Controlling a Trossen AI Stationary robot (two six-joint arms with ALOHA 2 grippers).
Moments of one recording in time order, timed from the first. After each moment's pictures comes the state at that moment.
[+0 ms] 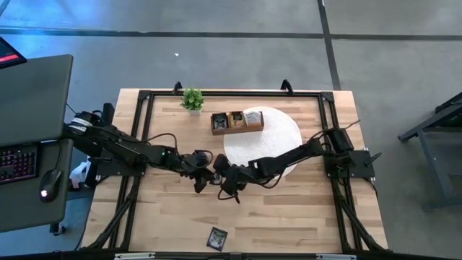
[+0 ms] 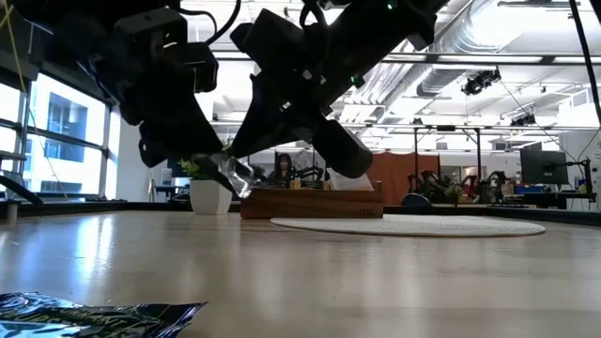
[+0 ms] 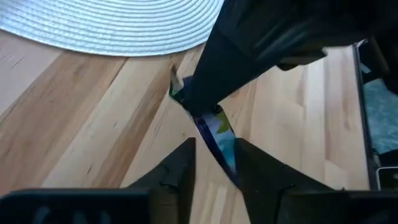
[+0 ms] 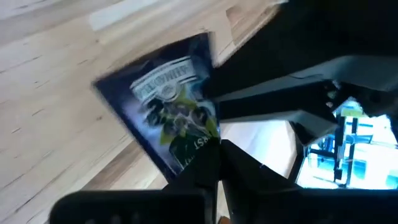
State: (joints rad) left arm -0.25 1.39 0.57 0.18 -0.09 -0.71; right arm 0.23 2.02 1.31 0.02 0.41 -1.05
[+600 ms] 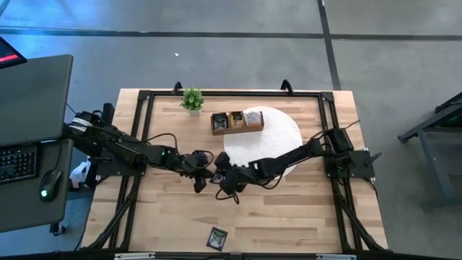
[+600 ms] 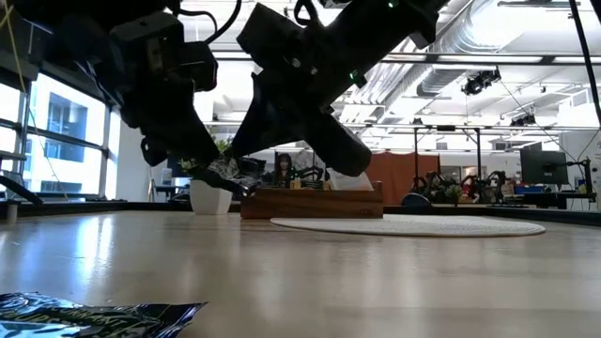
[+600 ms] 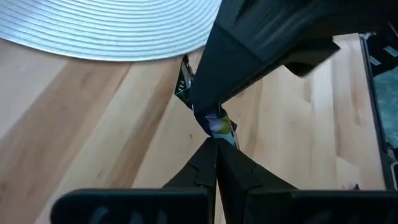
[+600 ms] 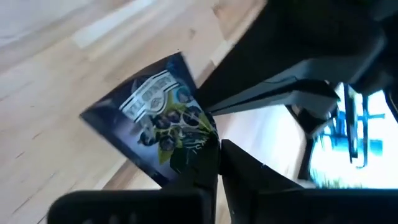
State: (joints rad) left arm -0.25 1.39 0.57 0.17 -0.11 -0.66; right arm 0.23 2.02 1.31 0.03 0.44 -0.91
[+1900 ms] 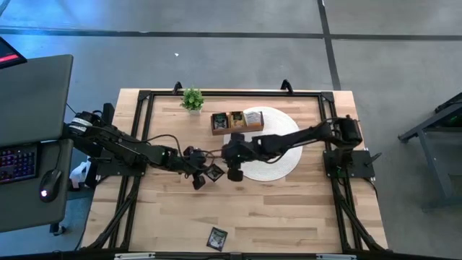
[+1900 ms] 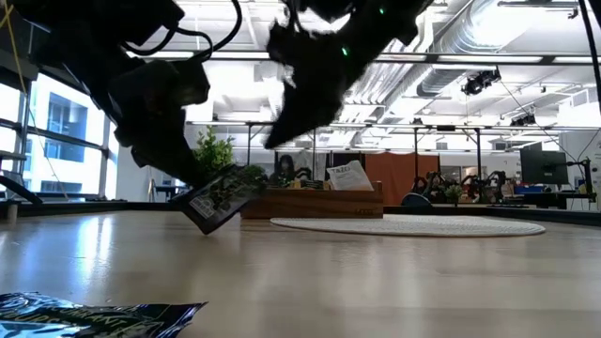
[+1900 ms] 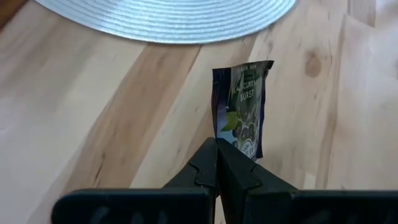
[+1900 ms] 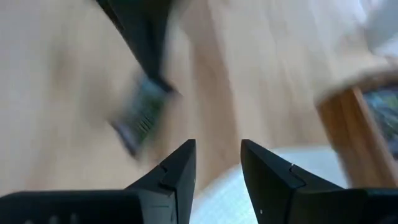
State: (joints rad) left arm -0.25 1.39 0.57 0.01 -0.27 -0.60; right arm 0.06 1.90 1.31 -0.21 0.13 0.07
